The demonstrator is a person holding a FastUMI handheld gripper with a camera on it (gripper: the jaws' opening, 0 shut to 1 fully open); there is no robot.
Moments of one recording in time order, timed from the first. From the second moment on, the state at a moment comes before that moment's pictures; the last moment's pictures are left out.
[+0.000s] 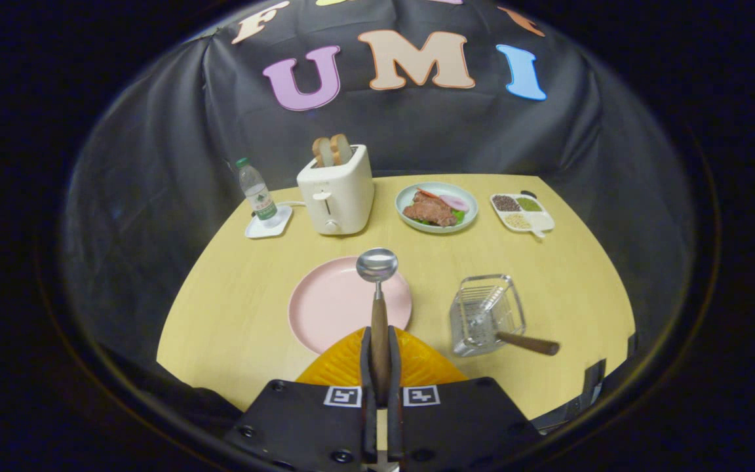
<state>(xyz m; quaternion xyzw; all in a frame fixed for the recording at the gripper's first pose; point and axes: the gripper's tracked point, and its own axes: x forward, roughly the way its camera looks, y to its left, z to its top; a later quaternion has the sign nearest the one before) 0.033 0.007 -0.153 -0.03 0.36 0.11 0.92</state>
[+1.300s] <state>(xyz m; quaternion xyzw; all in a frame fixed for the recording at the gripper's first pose) 0.060 -0.115 -0.173 -0.12 0.62 0.12 0.77</state>
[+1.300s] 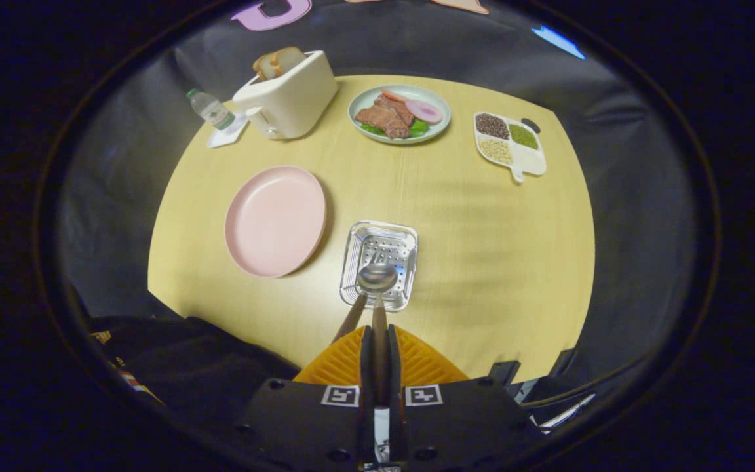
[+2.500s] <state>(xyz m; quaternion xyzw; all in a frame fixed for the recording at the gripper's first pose) 0.089 -0.077 -0.128 0.05 0.50 0.12 0.86</state>
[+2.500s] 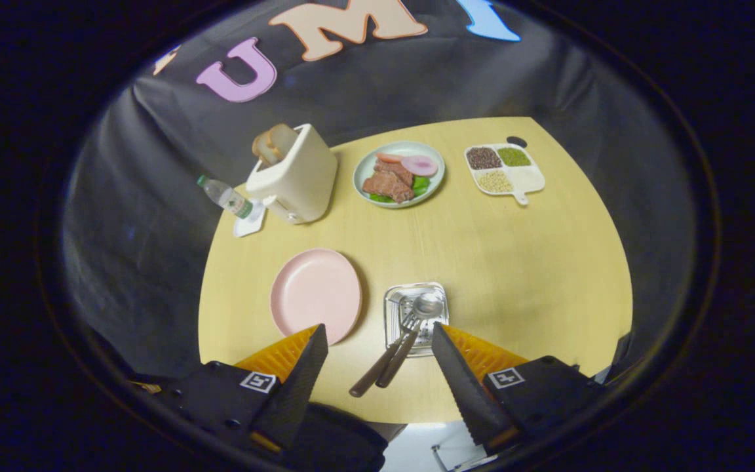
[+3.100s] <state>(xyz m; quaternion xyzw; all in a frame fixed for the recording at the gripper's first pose) 0.069 -0.032 -0.047 0.01 0.29 0.15 0.95</state>
